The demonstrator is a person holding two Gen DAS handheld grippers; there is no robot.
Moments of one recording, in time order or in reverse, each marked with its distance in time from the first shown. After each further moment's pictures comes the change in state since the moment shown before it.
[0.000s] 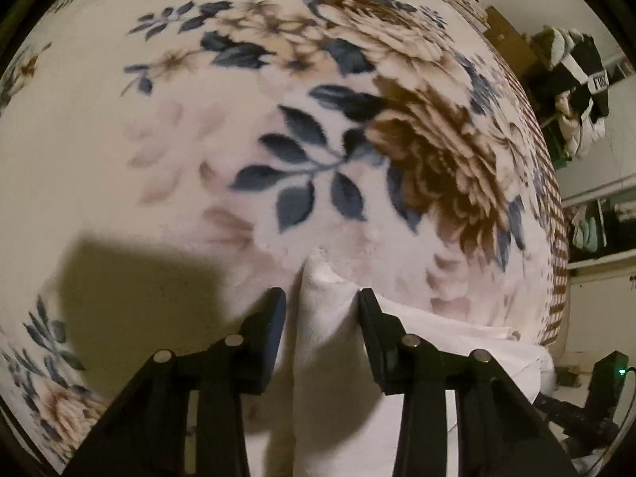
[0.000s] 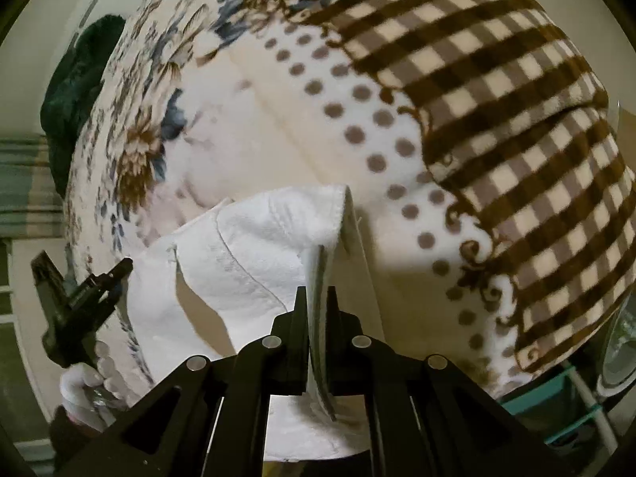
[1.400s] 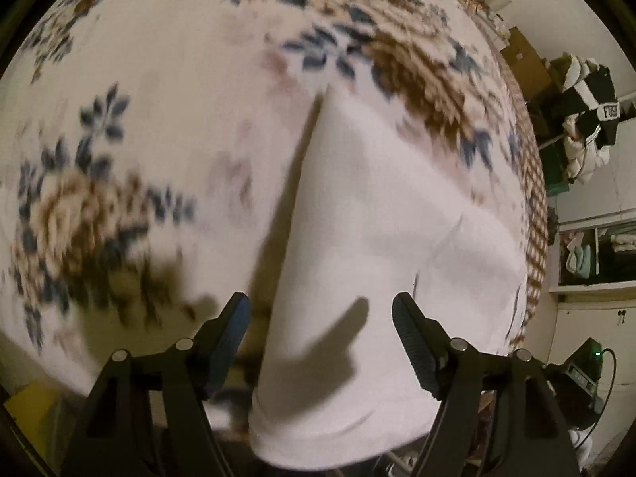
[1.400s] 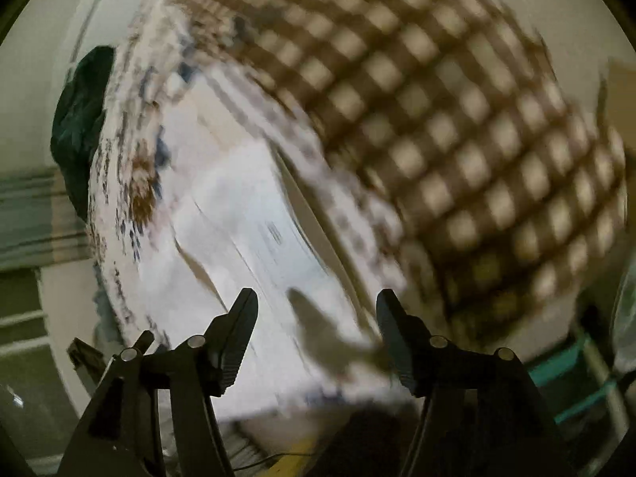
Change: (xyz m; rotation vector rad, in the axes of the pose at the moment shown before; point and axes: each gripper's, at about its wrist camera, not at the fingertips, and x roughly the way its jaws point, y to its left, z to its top) left arm -0.047 -0.019 -0.132 -0.127 0.014 0.019; right arm -0.035 -0.080 -0.019 0.160 0.076 0.131
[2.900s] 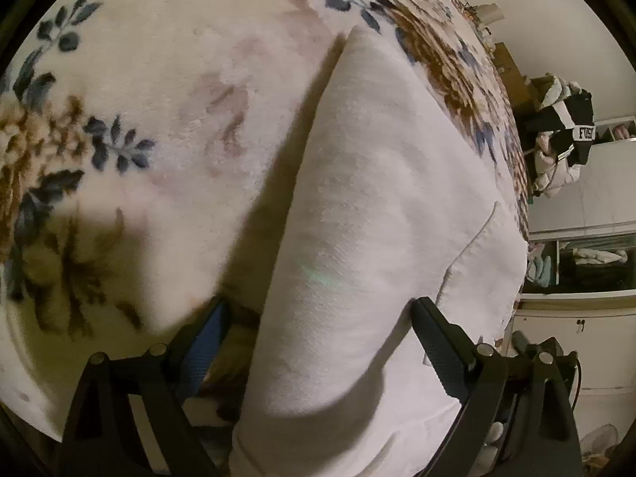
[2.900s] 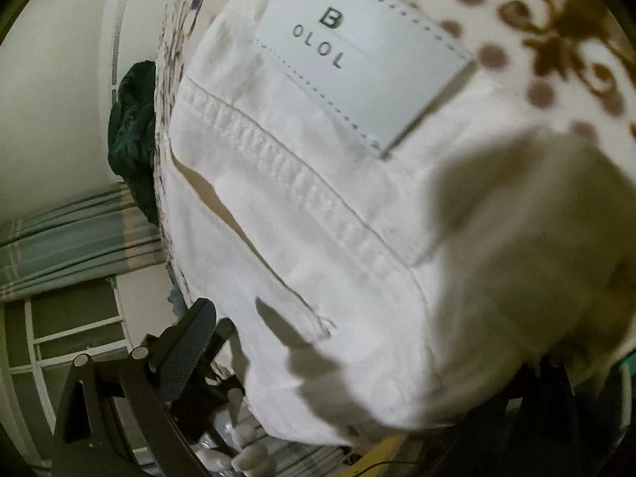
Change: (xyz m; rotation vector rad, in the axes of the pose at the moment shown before) left arm 0.044 0.042 -0.014 -0.073 0.001 -0.215; right arm 0.140 0.061 -0.040 0.054 0.020 0.357
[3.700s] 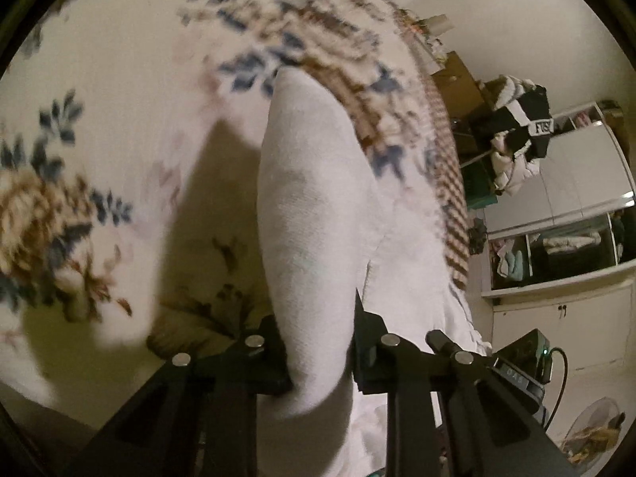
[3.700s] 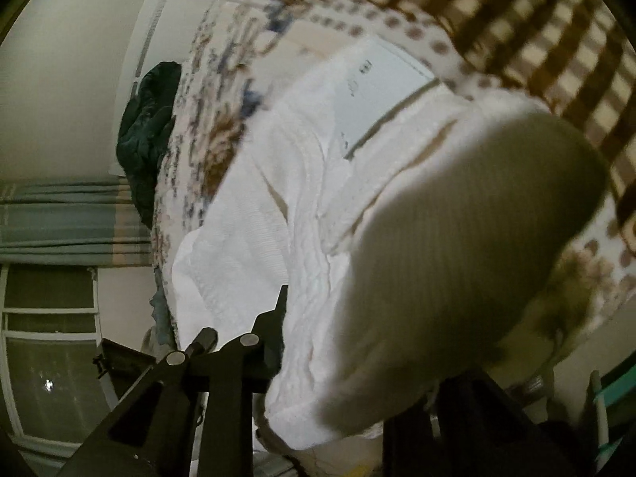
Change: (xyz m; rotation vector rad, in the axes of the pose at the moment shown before) left arm -0.082 -0.058 0.002 0.105 -0.089 -0.090; right arm -0.023 0.069 -0.040 -0.170 -0.141 -0.076
